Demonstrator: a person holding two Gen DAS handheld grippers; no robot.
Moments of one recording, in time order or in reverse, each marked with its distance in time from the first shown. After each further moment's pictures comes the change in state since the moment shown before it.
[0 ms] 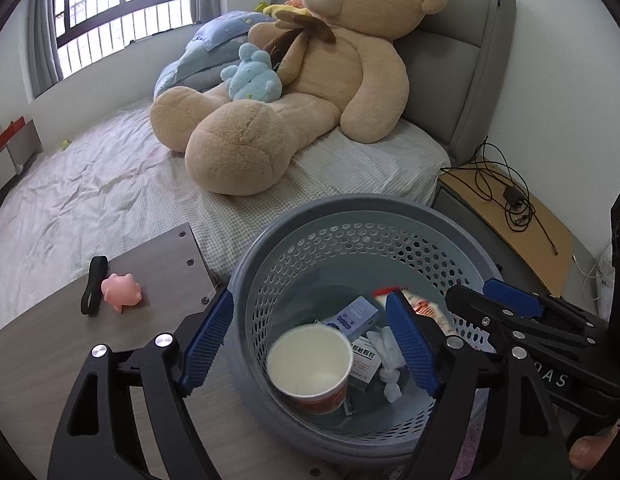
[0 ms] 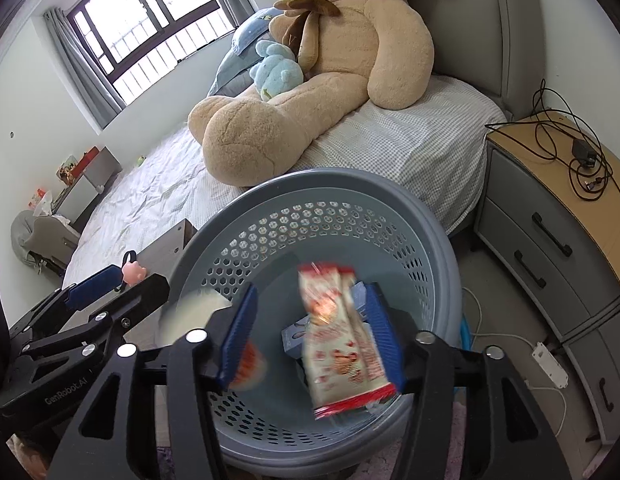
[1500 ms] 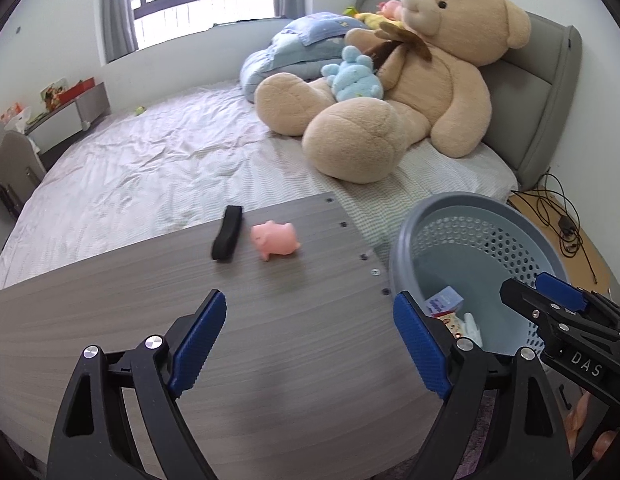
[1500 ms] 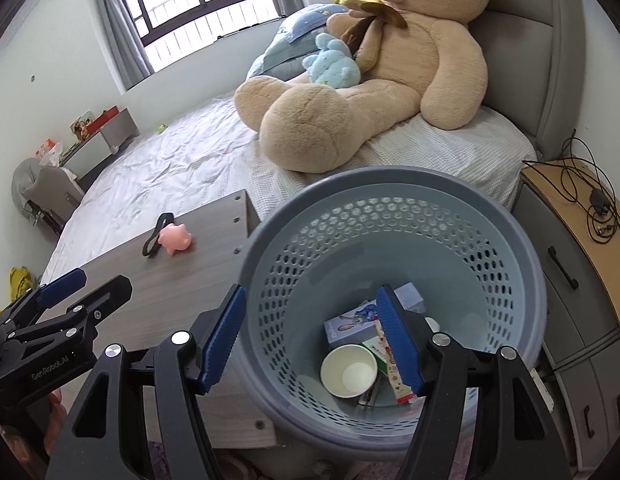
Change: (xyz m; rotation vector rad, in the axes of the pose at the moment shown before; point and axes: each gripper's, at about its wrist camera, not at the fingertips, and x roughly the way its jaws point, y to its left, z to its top) left arm -0.050 0.117 -0.048 -0.166 -0.017 0.187; right arm 0.008 0.105 -0.026 -0.182 -0.001 -0.019
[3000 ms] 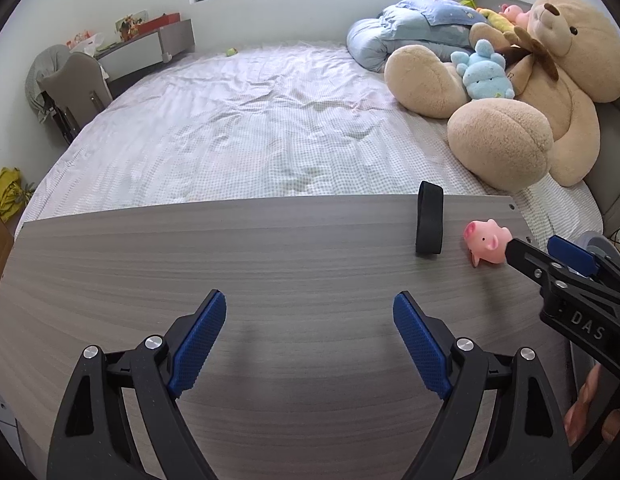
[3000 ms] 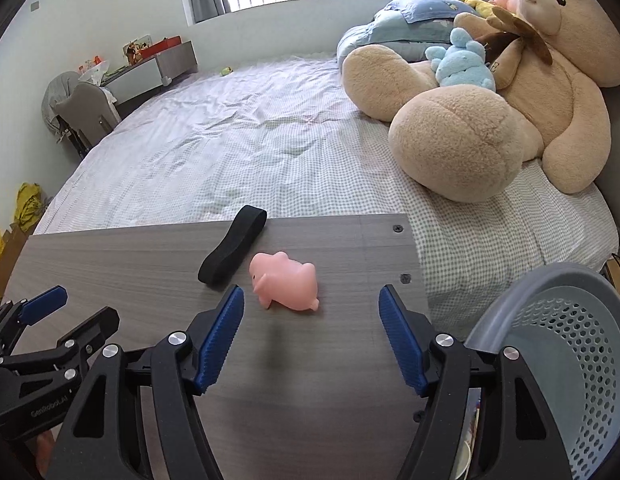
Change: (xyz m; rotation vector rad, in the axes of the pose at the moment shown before) left arm 0.058 0.146 -0.011 -0.225 0.113 0.198; right arm 0.140 0.158 0.046 -0.286 0.098 0.078
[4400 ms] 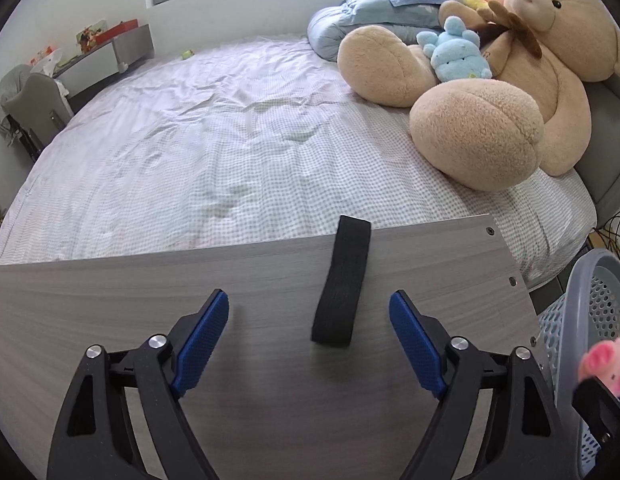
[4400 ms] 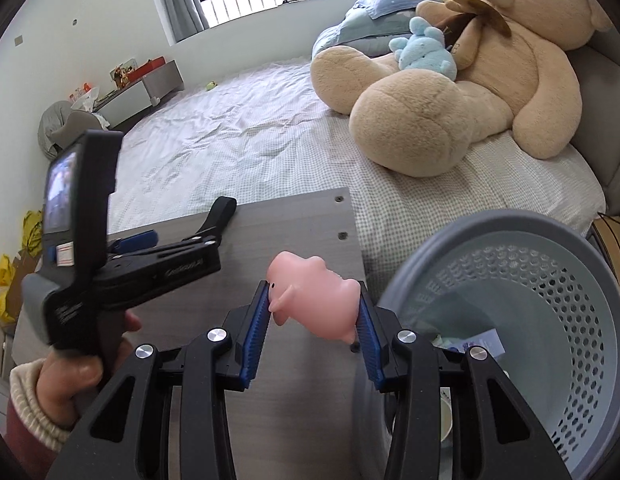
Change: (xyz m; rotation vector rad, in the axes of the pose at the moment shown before) left arm 0.064 -0.082 0.044 0.077 0.026 -0.067; right arm -0.059 -0.051 -0.036 0.116 -0.017 0.023
